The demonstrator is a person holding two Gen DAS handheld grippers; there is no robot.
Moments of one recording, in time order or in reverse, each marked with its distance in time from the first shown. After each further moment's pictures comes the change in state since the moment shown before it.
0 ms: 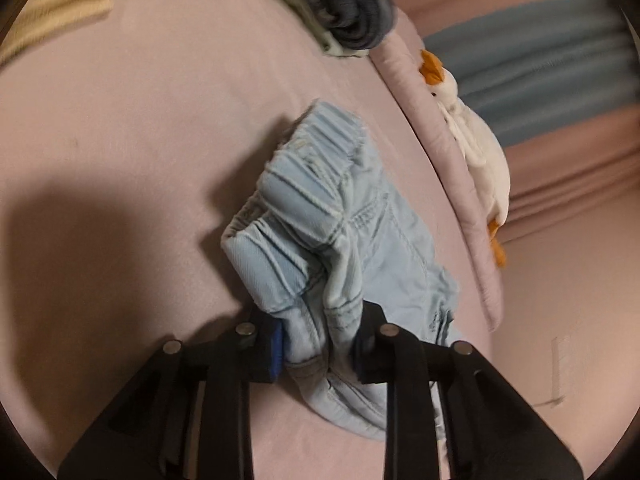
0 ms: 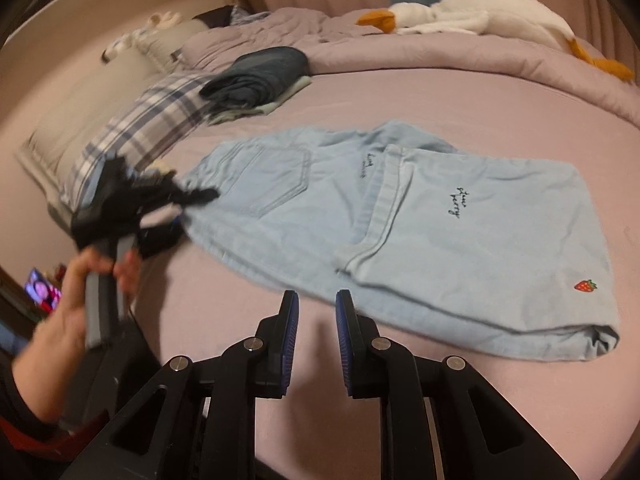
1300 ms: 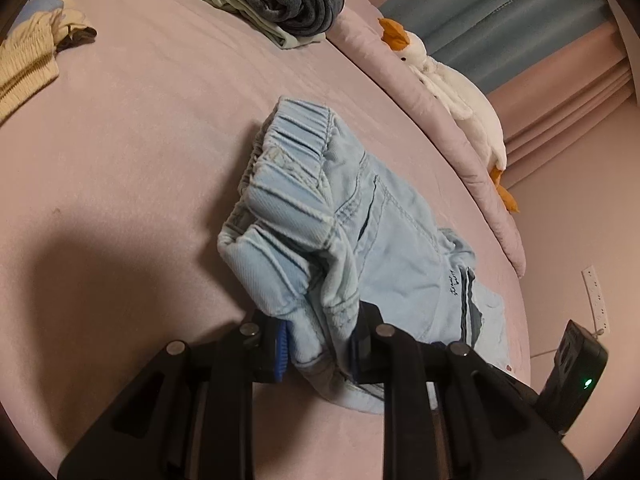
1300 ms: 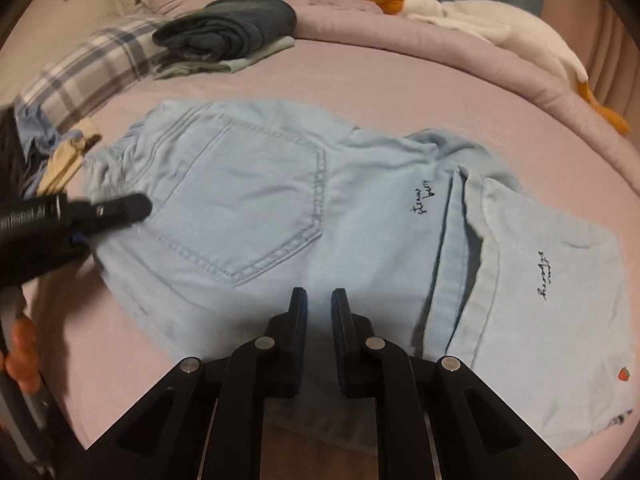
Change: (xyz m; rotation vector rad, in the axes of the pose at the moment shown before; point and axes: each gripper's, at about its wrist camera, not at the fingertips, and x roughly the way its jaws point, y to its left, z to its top) left arm 0.009 -0.001 0.002 0.218 0.050 0.022; right arm 0.110 0.062 0.013 -0.128 0.100 -0.291
